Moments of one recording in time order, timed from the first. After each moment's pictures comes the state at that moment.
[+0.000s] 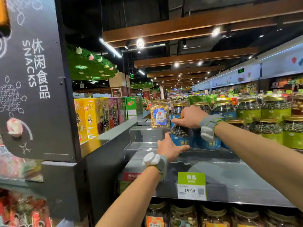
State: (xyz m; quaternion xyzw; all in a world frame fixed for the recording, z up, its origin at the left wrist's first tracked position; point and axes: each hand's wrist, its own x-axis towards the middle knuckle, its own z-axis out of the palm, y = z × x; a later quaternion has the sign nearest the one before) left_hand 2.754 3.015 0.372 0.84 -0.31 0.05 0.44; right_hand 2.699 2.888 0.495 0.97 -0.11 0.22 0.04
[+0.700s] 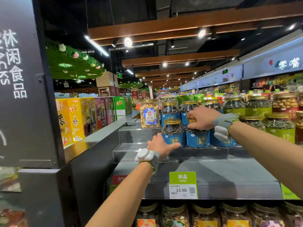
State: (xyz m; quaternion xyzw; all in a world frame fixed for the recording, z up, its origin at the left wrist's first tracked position) left_hand 2.775 2.996 0.374 0.88 -0.30 0.05 0.36; right_hand 2.654 2.828 0.488 0.97 -0.16 0.14 0.14
